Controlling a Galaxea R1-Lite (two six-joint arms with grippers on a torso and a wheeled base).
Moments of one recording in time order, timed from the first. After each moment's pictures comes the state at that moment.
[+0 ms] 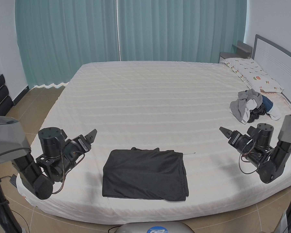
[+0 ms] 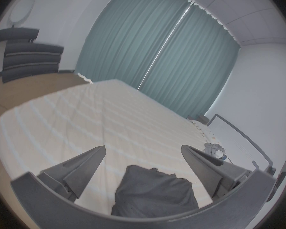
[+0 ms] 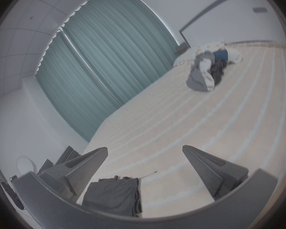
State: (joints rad) left arm -0.28 2.03 -0.44 -1.36 0.18 -0.58; right arm 0.13 2.14 -0.48 -1.44 0.02 0.62
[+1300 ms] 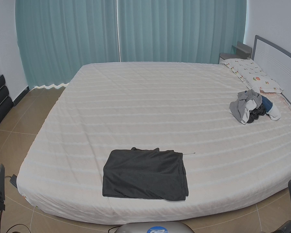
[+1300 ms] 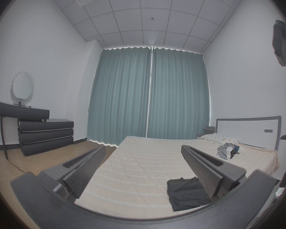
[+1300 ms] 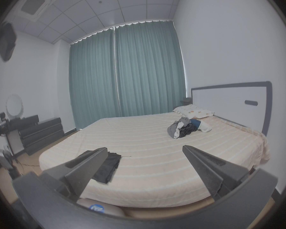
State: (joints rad) left arm -0.17 0.31 -0.07 -0.46 0.25 -0.04; right arm 0.03 0.22 -0.19 -0.01 -0.01 0.08
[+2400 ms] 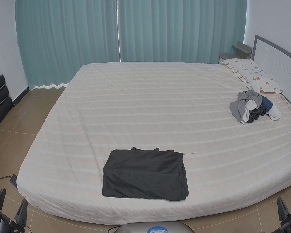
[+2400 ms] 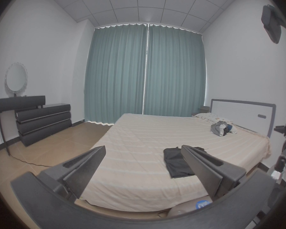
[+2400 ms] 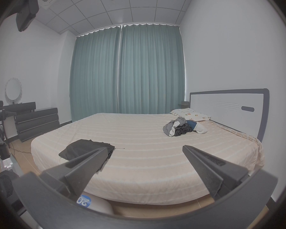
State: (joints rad) left arm -0.16 0.08 -0.02 -0.05 0.17 -0.08; right arm 0.00 0.01 -0.02 0.02 0.00 -0.02
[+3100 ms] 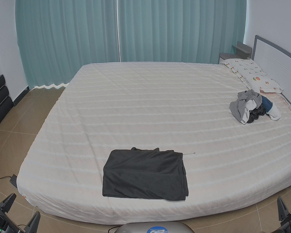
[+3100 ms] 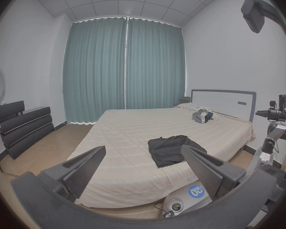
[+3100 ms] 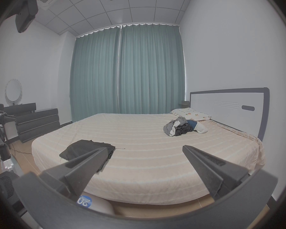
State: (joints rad) left arm -0.17 0.09 -0.02 0.01 -0.02 0.01; right arm 0.00 0.01 -0.02 0.02 0.00 -0.02
